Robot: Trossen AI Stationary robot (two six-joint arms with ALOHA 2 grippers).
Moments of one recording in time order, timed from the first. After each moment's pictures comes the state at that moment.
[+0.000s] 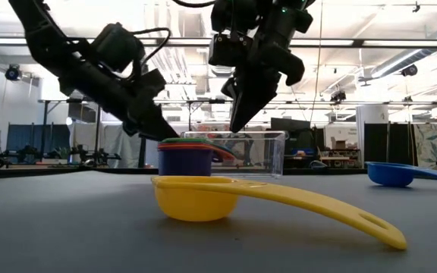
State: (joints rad) left arm 0.21 1.47 0.48 0.44 -0.10 -0.12; right arm -0.03 1.87 1.44 -0.68 -0.10 -0.29
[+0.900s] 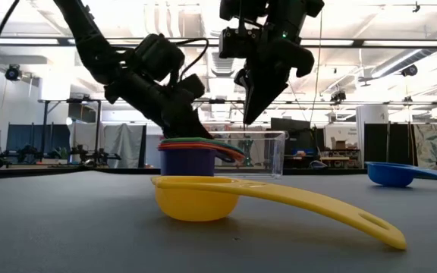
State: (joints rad) left arm 0.23 1.74 0.74 0.41 0.14 -0.01; right arm 0.00 1.82 1.44 -0.77 0.03 -0.22
